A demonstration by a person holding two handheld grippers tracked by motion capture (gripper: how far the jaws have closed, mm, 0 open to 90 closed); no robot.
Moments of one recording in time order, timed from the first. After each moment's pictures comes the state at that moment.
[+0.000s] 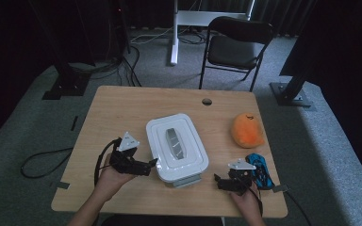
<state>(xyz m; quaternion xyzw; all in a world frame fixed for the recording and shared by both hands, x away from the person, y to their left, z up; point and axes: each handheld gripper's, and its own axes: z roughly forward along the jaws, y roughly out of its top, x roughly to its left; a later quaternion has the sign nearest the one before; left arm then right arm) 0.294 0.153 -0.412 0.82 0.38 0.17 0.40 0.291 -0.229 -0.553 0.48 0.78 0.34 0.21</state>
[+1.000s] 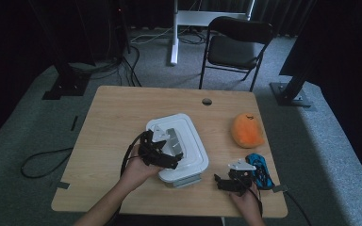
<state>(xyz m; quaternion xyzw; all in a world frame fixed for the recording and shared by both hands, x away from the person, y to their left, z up) 0.318 0.077 -0.405 0.83 0.36 0.17 0.39 0.289 -0.228 -0.553 0.49 0.78 0.34 0.21</state>
